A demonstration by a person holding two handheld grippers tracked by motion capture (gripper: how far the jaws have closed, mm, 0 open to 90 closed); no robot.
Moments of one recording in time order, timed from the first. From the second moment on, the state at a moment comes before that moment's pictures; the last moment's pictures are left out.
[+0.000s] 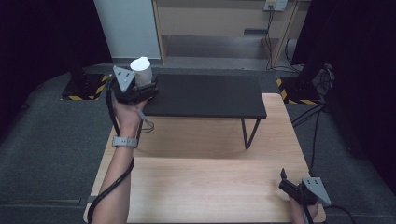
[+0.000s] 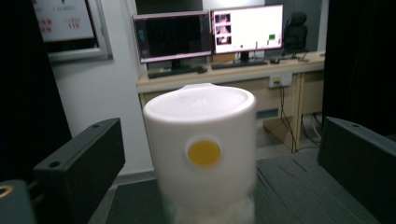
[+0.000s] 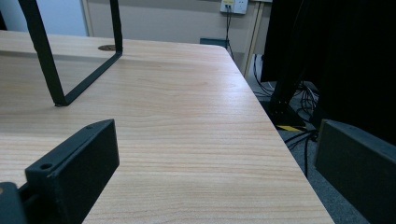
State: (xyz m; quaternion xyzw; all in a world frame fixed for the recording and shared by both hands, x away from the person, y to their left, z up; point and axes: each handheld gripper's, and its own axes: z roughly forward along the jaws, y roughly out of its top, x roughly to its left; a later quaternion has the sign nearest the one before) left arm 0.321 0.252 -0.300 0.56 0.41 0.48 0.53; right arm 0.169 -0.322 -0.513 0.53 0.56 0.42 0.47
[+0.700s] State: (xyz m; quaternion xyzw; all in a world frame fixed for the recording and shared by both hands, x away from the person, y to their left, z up) left arm 0.174 0.304 -0.441 0.55 0.43 0.46 0.55; right arm 0.166 -0.327 -0.516 0.55 0.54 0.43 0.47
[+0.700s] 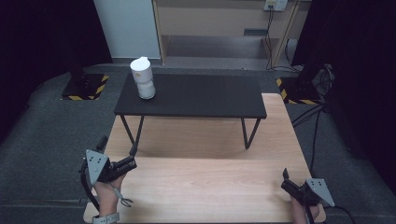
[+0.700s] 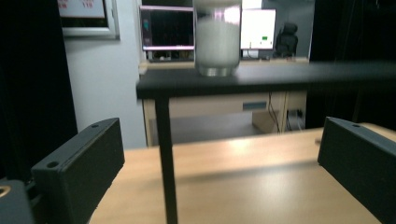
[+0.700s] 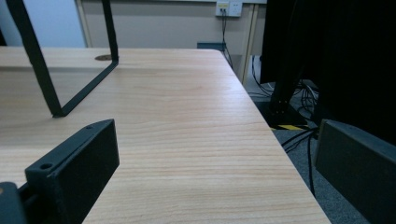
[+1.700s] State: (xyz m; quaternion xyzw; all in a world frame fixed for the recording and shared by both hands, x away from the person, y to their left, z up) left arm 0.172 0.305 -0.515 0.56 0.53 0.42 0.48; right arm 0.169 -0.326 -0.514 0.54 0.55 0.42 0.47
